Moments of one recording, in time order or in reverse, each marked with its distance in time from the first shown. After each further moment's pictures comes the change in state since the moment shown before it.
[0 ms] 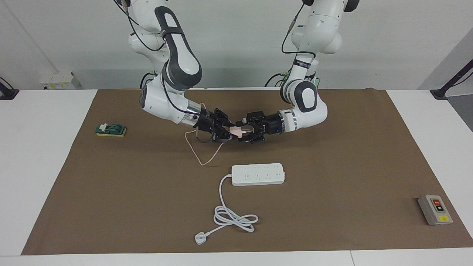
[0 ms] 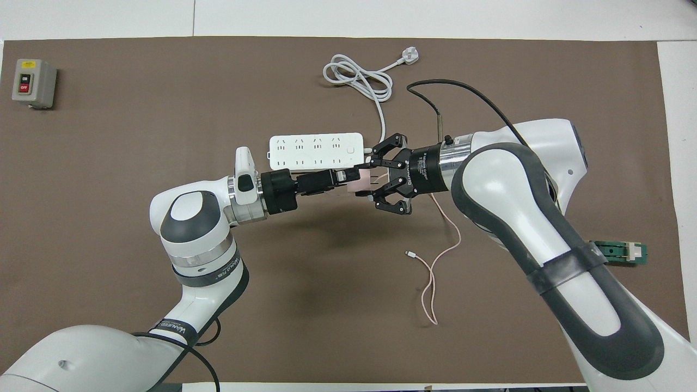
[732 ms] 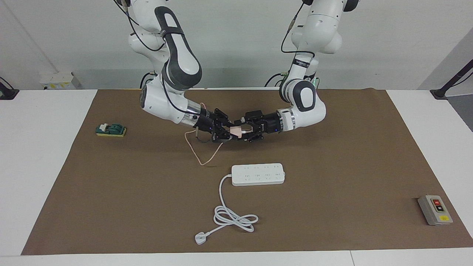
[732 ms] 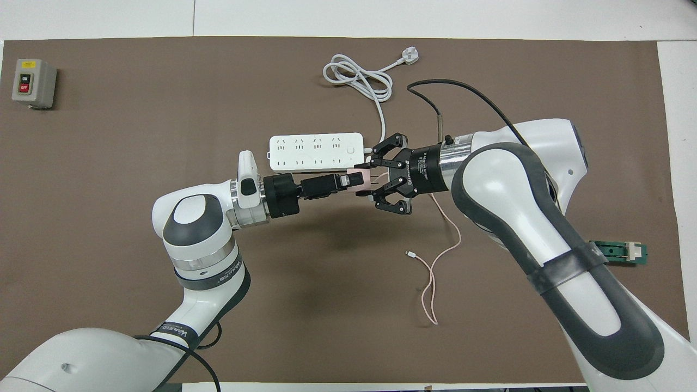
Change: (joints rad) left arm -0.009 -0.006 0.001 -0.012 0.000 0.000 0.000; right arm 0.000 0.000 0.000 0.000 0.000 0.001 0.000
